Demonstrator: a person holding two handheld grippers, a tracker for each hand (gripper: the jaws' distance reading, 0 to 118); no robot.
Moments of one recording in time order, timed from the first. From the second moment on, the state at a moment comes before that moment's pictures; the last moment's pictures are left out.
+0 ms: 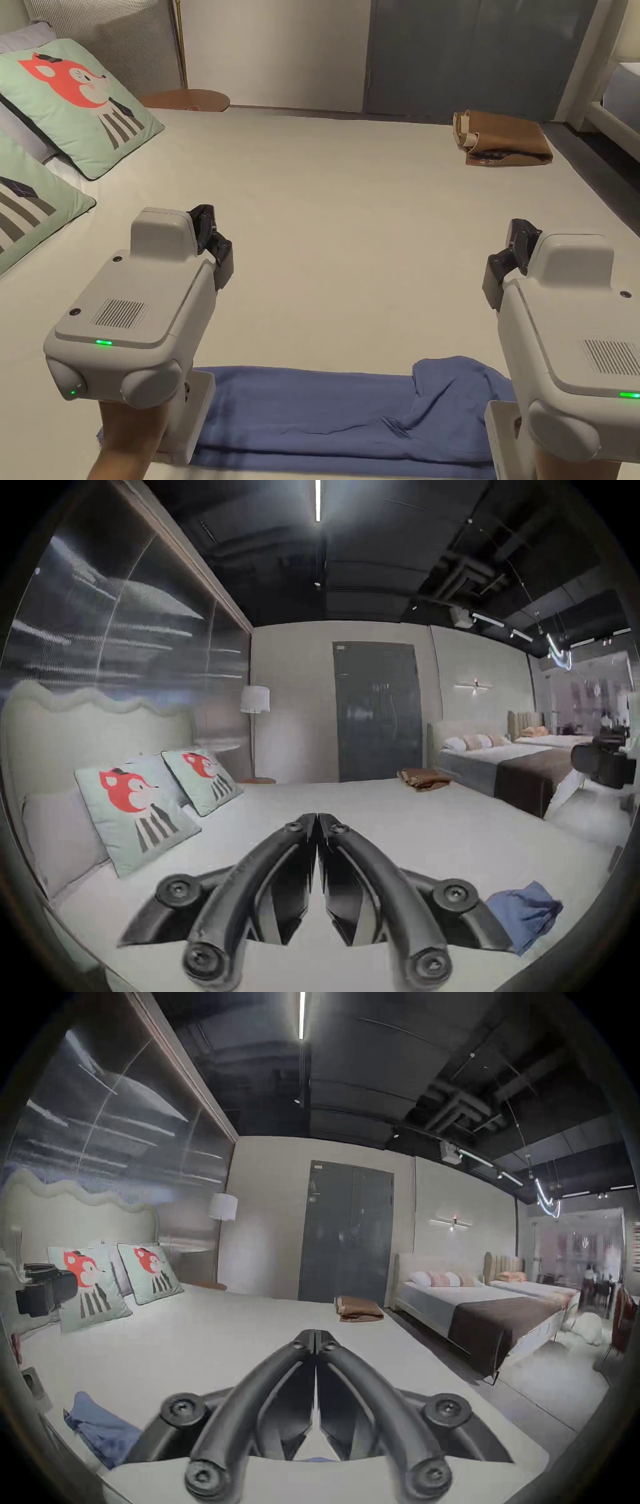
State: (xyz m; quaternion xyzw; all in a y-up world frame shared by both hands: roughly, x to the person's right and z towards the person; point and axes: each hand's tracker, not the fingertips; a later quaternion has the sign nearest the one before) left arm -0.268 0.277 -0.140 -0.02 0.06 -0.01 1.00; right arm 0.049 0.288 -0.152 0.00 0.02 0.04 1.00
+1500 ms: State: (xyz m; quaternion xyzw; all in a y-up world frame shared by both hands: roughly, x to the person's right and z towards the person) left arm -0.548 0.074 -0.151 -0.41 -0.07 0.43 0.80; right arm -0.001 0.249 -0.187 -0.06 0.05 0.08 0.99
